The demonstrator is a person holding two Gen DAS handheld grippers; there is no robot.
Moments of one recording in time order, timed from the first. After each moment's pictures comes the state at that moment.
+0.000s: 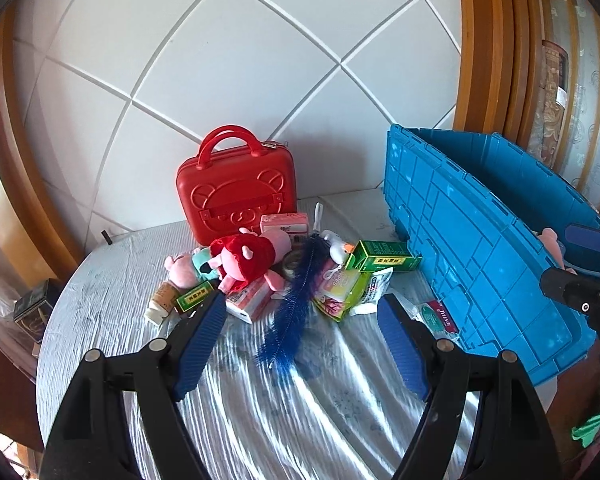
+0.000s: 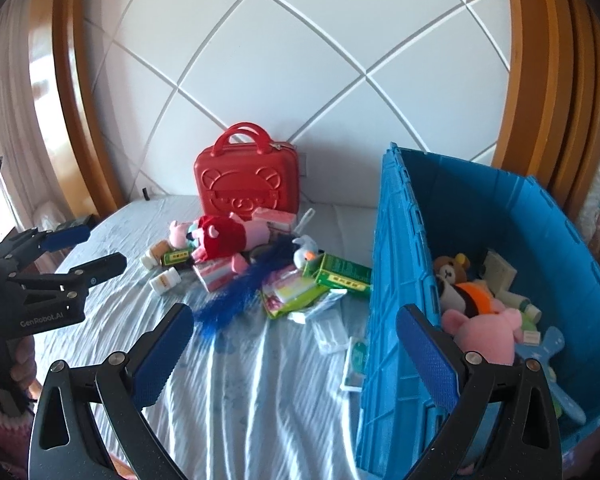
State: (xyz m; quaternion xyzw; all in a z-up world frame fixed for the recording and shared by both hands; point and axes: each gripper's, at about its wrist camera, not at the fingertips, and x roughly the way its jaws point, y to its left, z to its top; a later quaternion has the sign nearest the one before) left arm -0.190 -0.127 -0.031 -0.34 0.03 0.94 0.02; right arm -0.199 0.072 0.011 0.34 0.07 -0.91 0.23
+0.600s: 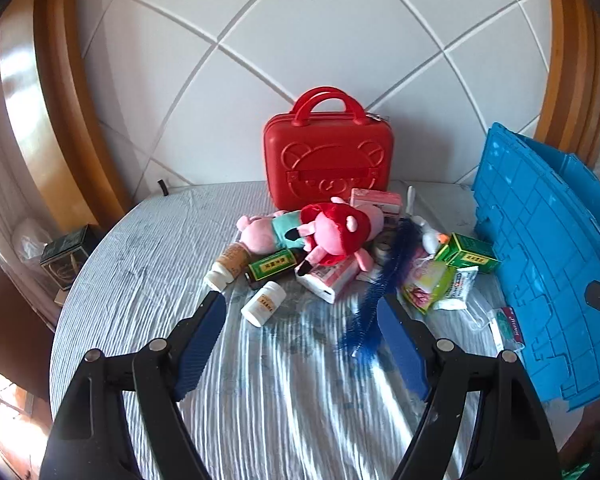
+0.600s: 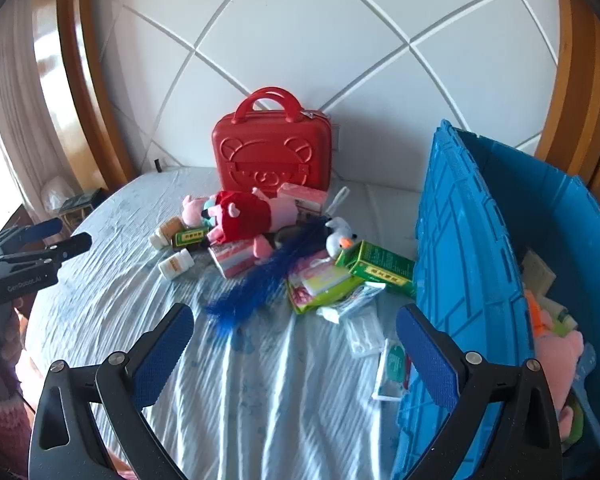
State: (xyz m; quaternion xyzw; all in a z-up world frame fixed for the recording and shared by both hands) left arm -0.212 -0.245 -0.076 -0.38 -0.02 0.92 -0.08; right arm -0.243 0.005 -0.031 0.39 0.10 -0.88 0.26
